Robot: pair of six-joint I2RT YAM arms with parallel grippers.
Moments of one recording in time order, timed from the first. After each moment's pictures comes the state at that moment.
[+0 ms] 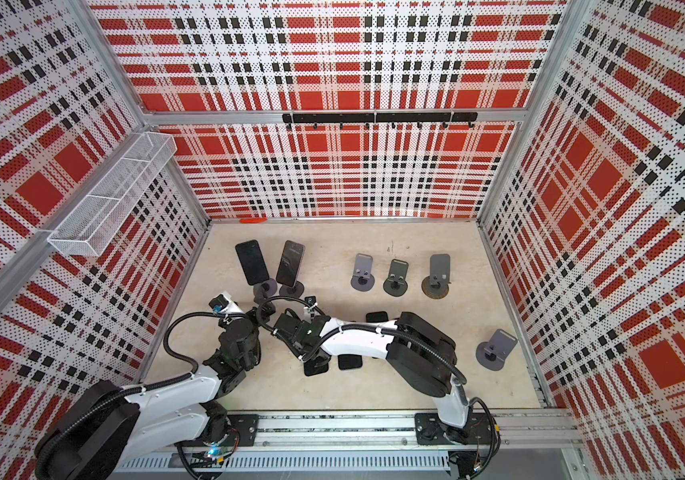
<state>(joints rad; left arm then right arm) -0.57 1.10 0.17 0.77 -0.82 -0.59 1.18 1.97 1.38 -0.61 0.40 0.98</state>
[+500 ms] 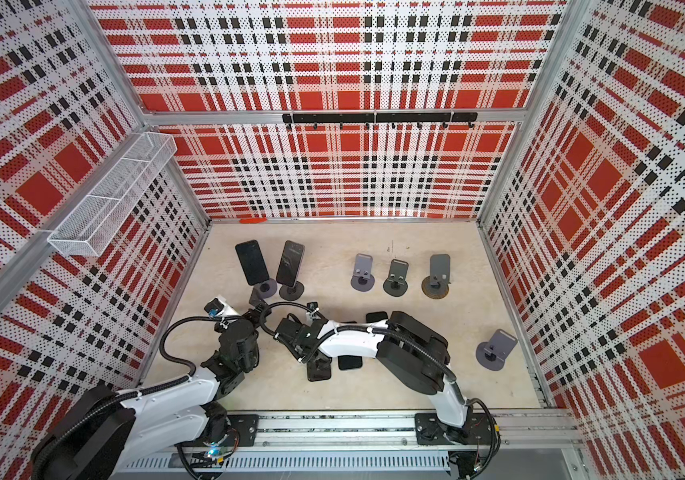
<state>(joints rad) -0.57 1.07 0.16 0.70 -0.90 -0.64 1.17 2.01 1.35 -0.60 0.37 0.98</state>
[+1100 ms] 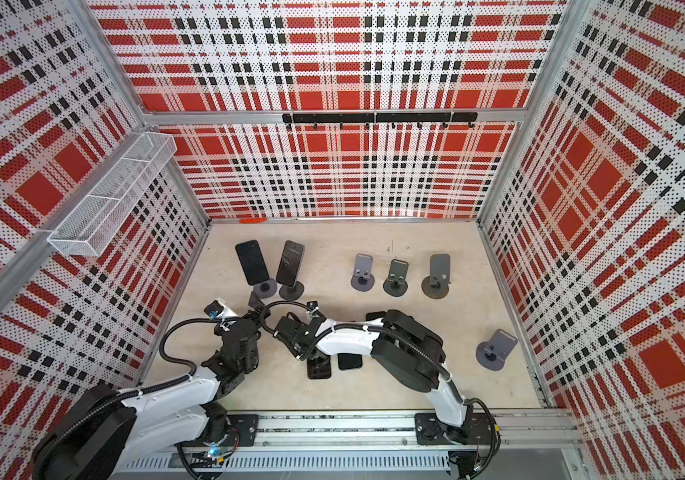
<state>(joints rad) -0.57 1.08 0.16 0.63 -0.93 -0.69 1.16 2.05 1.38 -0.61 0.39 0.98</state>
